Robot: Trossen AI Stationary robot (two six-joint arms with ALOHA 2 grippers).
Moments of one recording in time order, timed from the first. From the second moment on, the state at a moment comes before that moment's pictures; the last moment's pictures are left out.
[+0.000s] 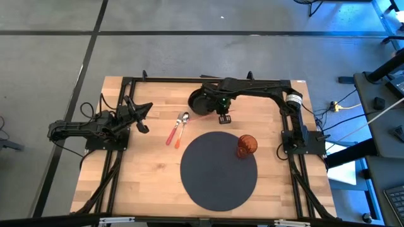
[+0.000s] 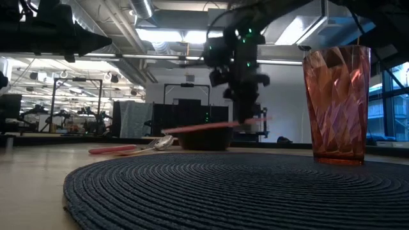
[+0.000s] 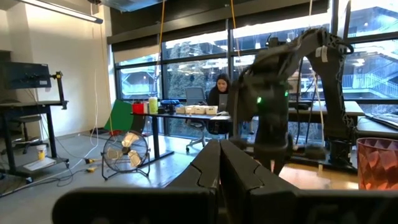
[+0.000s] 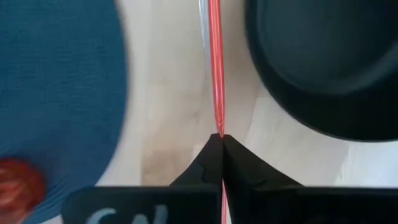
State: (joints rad) left arm 0.03 0.01 0.01 0.28 -0.53 0.14; right arm -0.33 2.02 1.71 -1.14 -0.02 -0.50
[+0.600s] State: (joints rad) left arm 0.03 0.01 0.01 0.26 -0.52 0.14; right arm -0.21 1.65 1.80 -1.04 -0.31 -0.39
